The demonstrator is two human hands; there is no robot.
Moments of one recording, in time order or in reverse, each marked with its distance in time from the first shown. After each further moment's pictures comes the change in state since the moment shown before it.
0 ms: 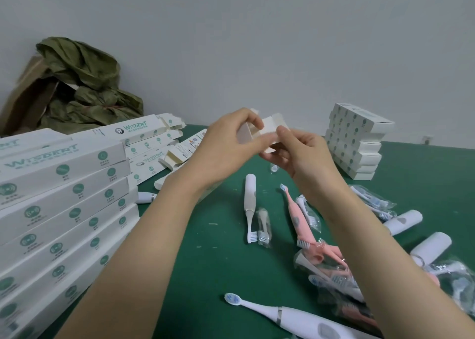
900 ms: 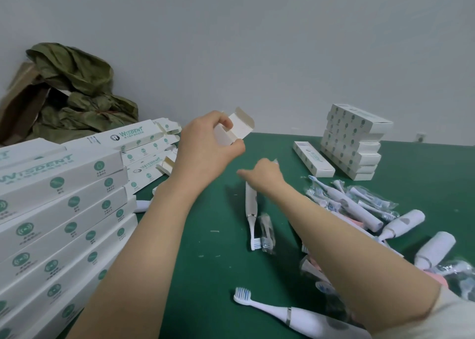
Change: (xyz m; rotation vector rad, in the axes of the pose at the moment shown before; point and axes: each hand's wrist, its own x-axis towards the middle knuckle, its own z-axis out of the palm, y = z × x) left_hand 0.009 -0.034 -0.007 0.185 0.278 -0.072; right_hand 0.071 0.087 0.021 -1.084 0.049 0.287
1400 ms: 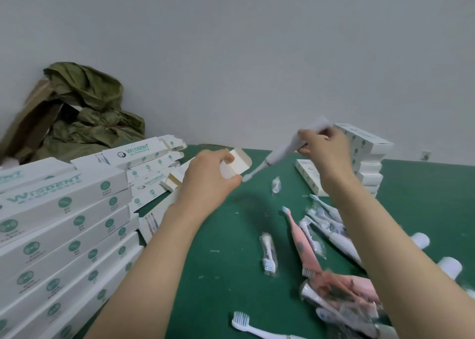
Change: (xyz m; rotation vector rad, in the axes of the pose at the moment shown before) left_hand -0.003 -0.019 0.016 0.169 -0.155 -0.080; right_hand -0.017 0.009 -0.107 0.820 0.422 -0.125
